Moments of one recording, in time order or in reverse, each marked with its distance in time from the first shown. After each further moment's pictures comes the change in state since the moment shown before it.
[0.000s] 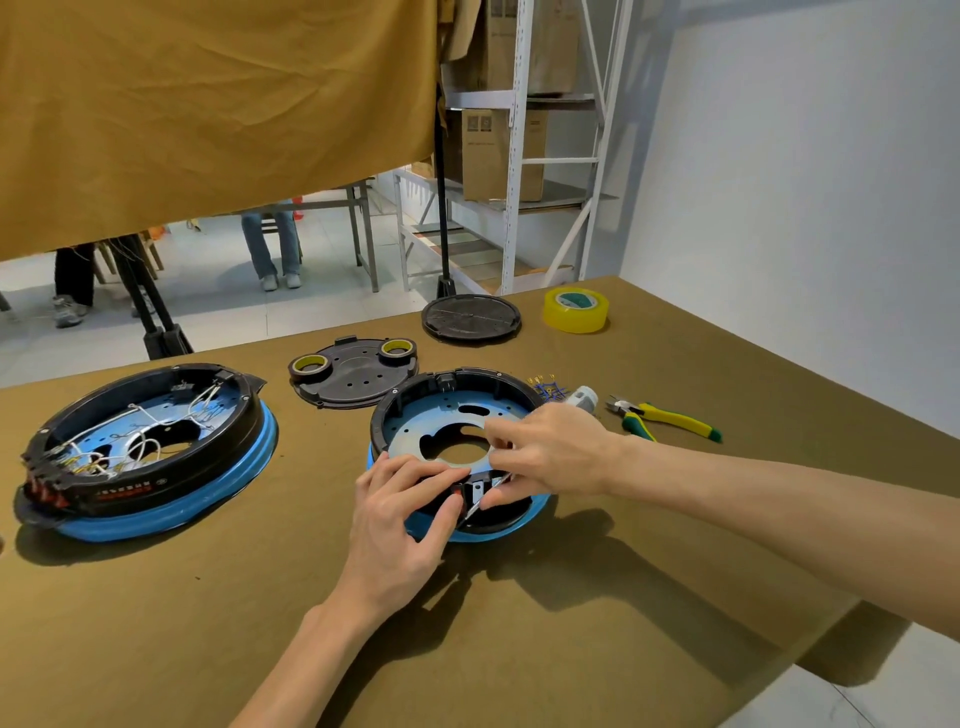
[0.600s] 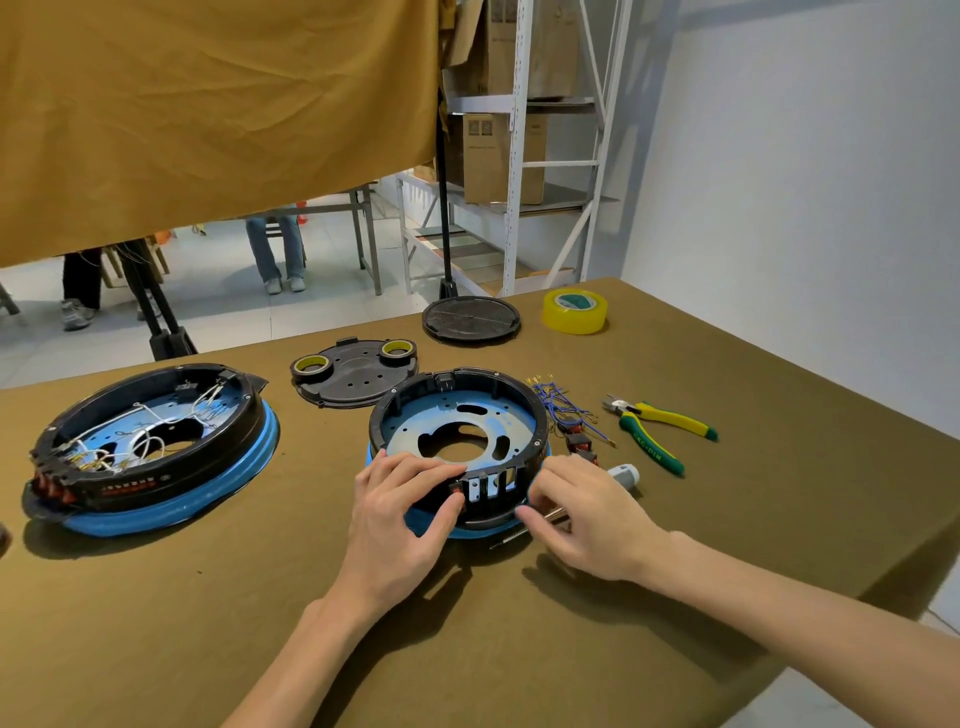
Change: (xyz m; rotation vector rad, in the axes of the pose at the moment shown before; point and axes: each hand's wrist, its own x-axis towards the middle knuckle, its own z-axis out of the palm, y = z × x) left_hand 0.000 0.001 0.000 0.042 -0.002 0.013; right_hand -0.058 -0.067 -0.001 0.391 0.072 0.602
